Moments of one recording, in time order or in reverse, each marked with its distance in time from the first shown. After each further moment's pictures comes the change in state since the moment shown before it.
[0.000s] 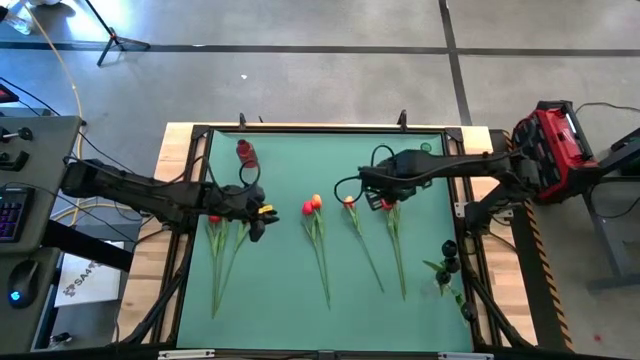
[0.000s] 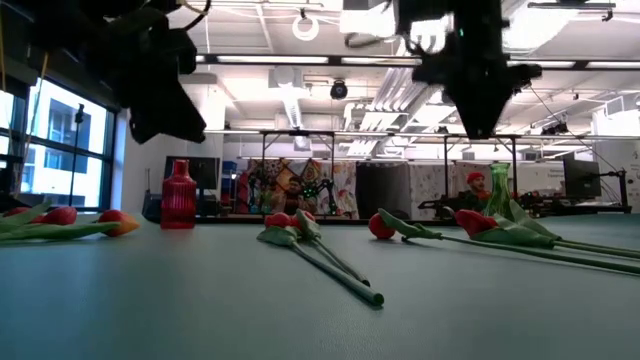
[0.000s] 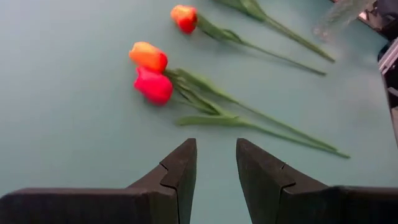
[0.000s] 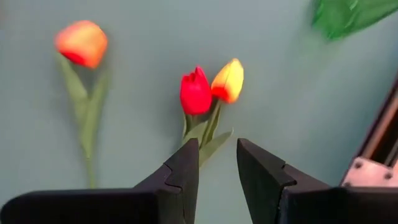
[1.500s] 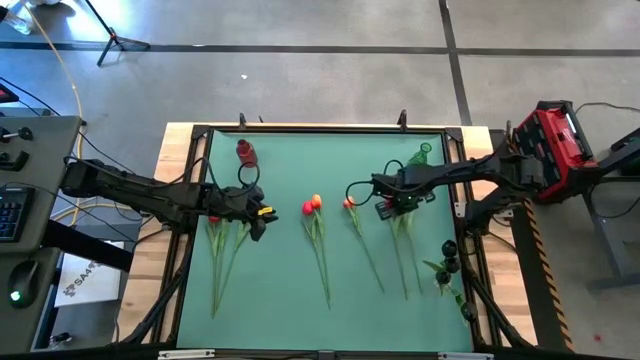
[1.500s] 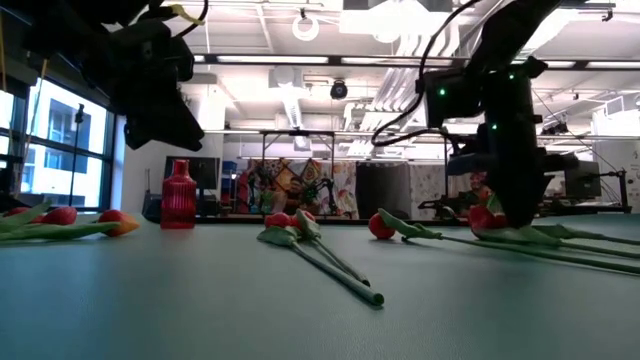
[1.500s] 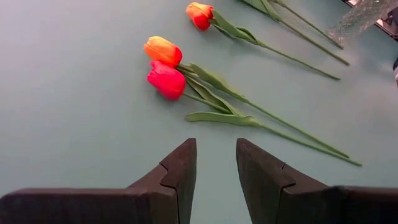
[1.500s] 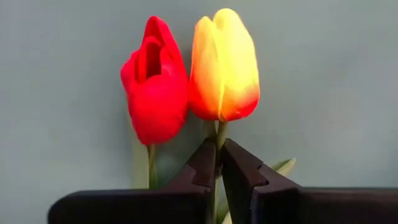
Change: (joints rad) left arm -0.002 0.000 -0.017 0.001 -0.041 -0.049; right arm -0.122 -0.042 -0.498 0.459 -0.147 -0.097
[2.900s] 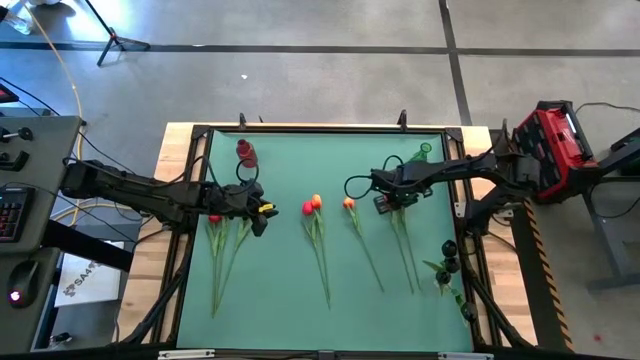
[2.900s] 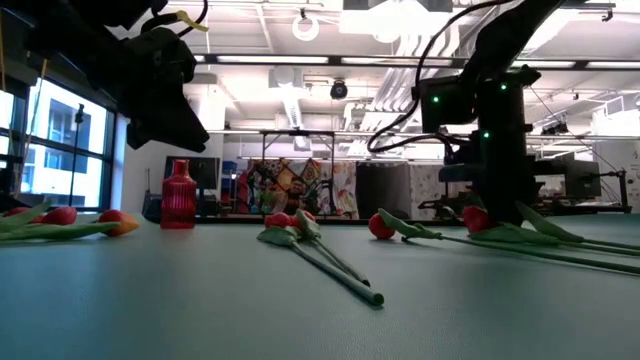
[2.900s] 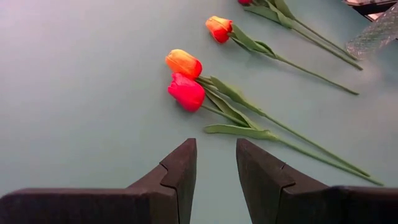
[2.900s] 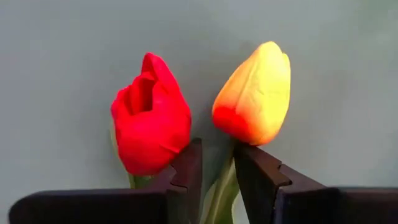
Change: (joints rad) left arm 0.025 0.000 0.001 -0.001 -0.052 0.000; right arm -0.048 0.037 -0.001 0.067 0.072 -0.037
